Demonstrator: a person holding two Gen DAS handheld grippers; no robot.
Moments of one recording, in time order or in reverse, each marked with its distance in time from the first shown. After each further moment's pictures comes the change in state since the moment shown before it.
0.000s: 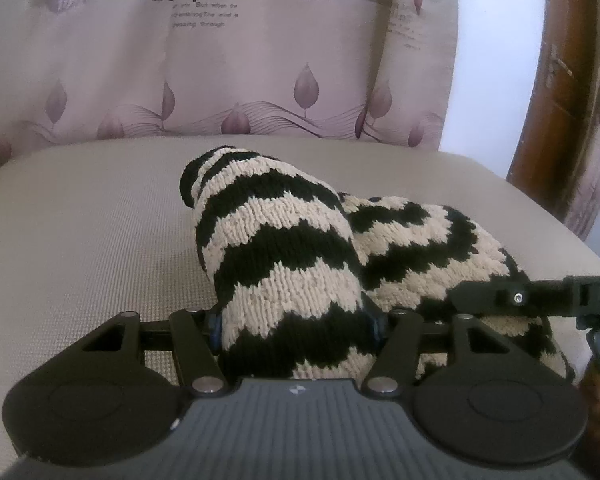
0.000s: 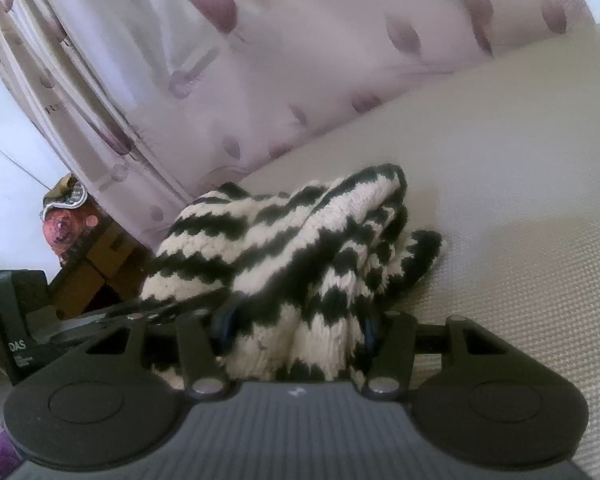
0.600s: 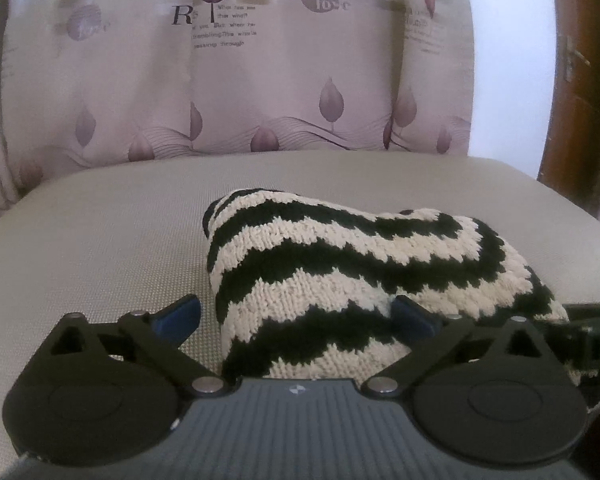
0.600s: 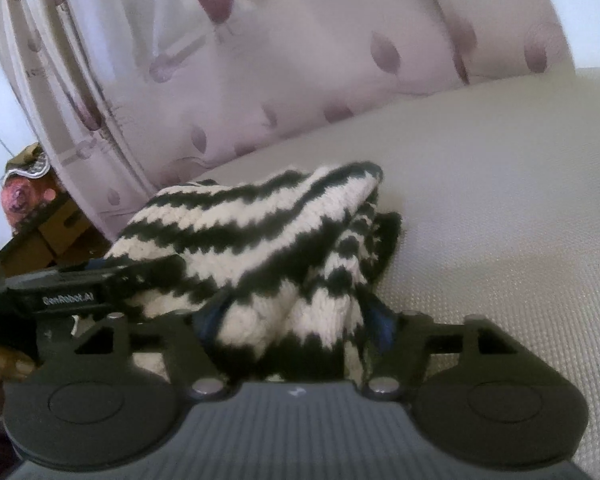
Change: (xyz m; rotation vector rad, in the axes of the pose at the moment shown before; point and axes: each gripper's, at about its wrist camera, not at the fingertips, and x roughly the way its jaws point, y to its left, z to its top) left arm 0.001 -0.008 -0.008 0.044 -0.063 0.129; right arm 0.003 0.009 -0.029 -0.127 -0.054 -0.171
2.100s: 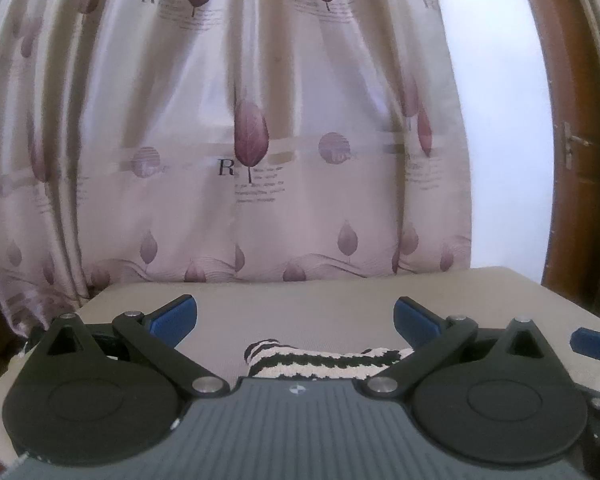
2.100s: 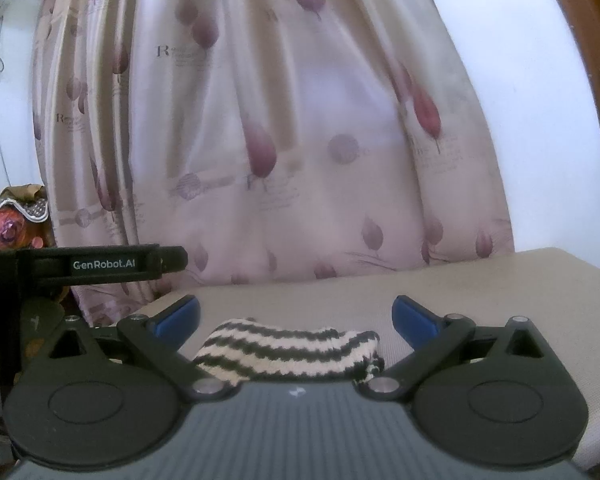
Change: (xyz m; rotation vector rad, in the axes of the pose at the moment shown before) left arm -0.159 -0.047 0.049 -0.016 -0.312 0.136; right arm -0.155 0.132 -0.008 -0.205 -0.416 -0.183
